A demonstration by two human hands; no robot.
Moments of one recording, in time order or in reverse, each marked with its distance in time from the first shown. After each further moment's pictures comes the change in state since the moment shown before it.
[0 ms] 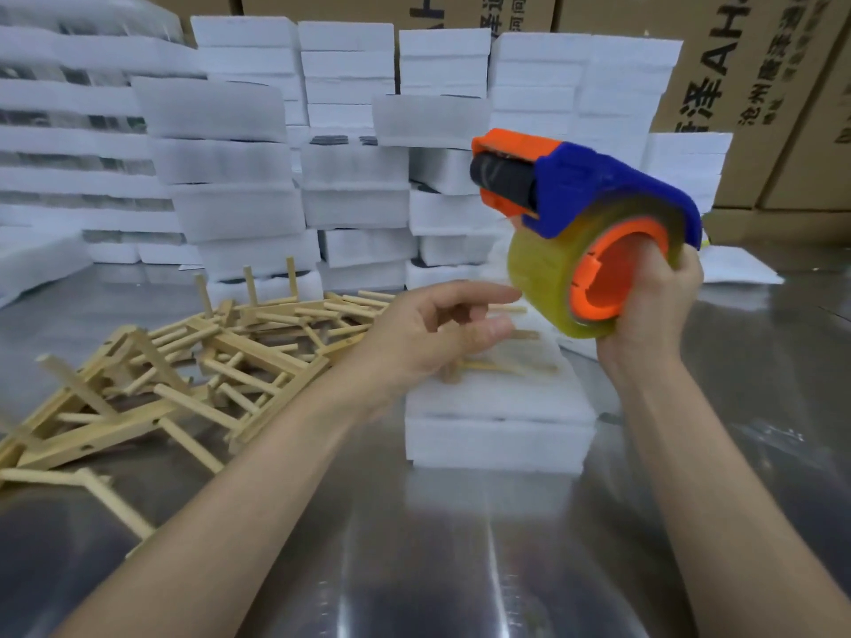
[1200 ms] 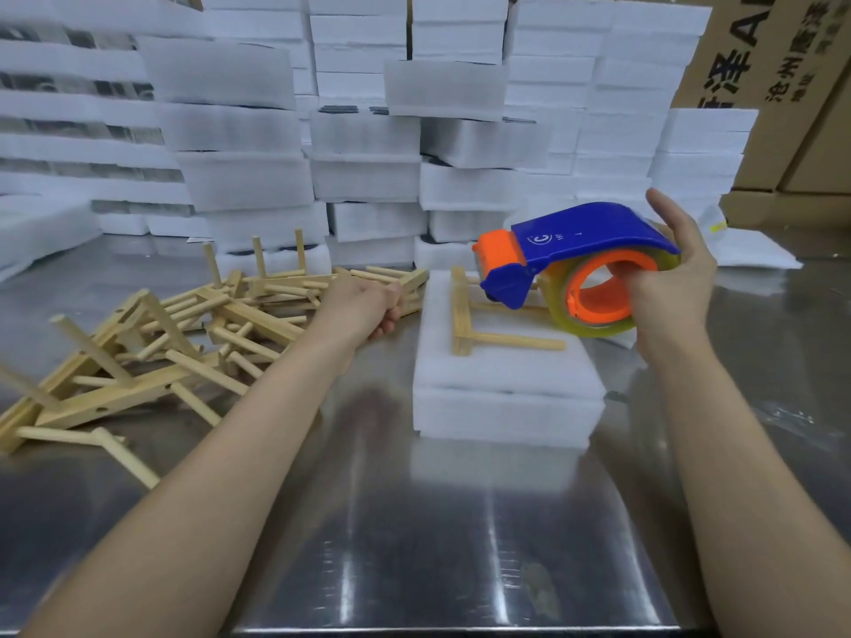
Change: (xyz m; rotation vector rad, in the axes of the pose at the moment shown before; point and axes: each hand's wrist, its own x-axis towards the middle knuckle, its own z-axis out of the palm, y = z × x) left_hand 0.018 -0.042 -0.052 0.229 0.580 -0.497; right_hand 0.025 0.029 -0.046 -0.453 -0.224 -0.003
